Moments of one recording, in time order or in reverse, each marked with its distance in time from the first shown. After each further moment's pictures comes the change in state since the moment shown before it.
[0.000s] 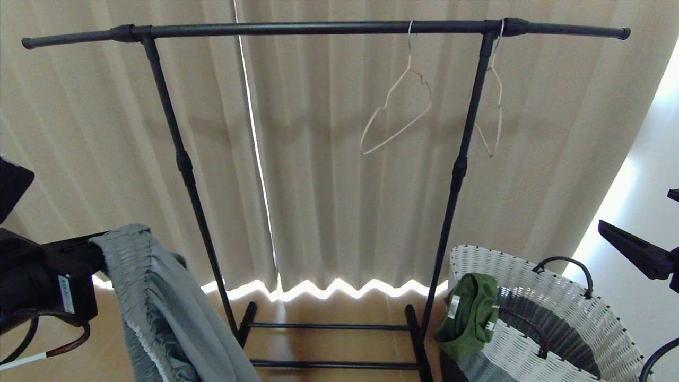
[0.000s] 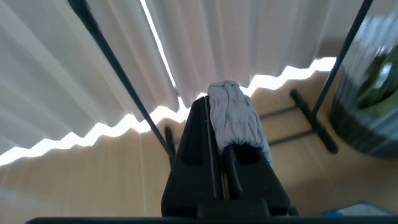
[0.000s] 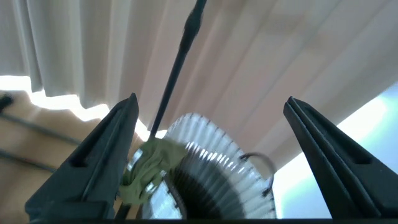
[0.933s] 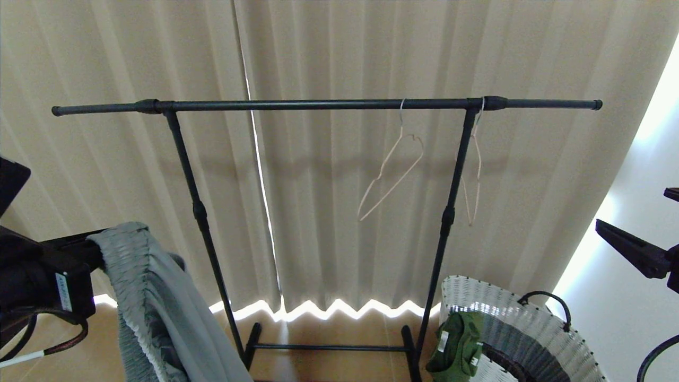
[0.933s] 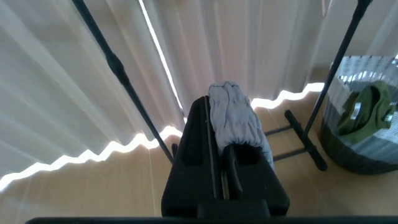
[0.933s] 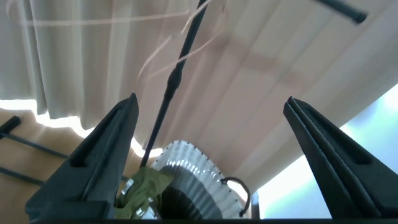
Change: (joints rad) left arm 0.000 -0.010 -0.009 0.001 0.000 0.002; right arm 0.000 -0.002 -0.003 -0.004 0.007 0.000
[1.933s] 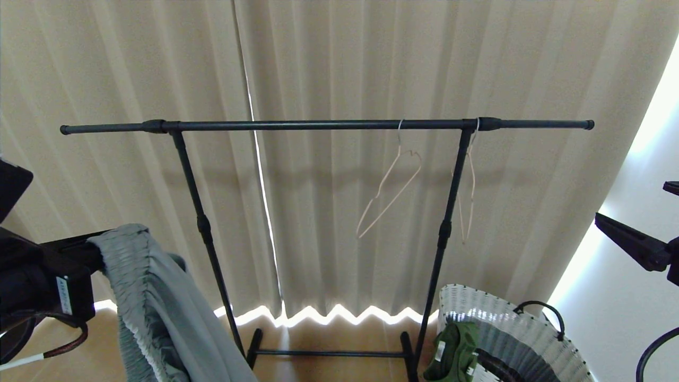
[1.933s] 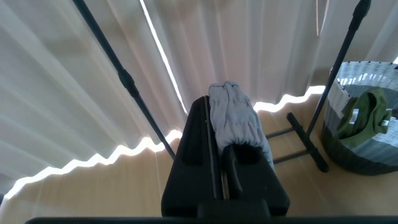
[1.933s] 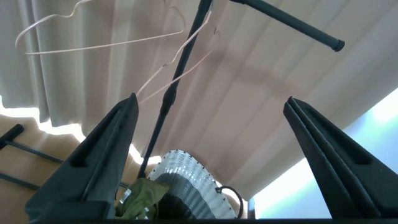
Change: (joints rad) left arm 0.000 -0.002 0.008 0.000 0.001 0.020; right arm 0.003 0.012 -0.031 0.016 0.004 0.001
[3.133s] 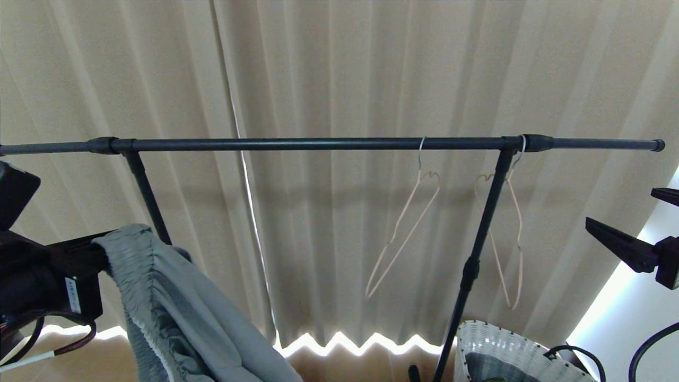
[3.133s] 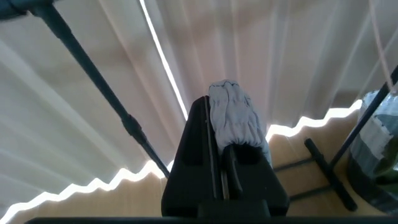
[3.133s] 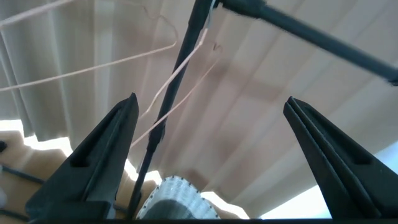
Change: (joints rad) left arm 0.016 0.015 0.047 -0.079 0.000 0.003; right arm 0.000 0.032 0.005 -0.001 0.000 0.016
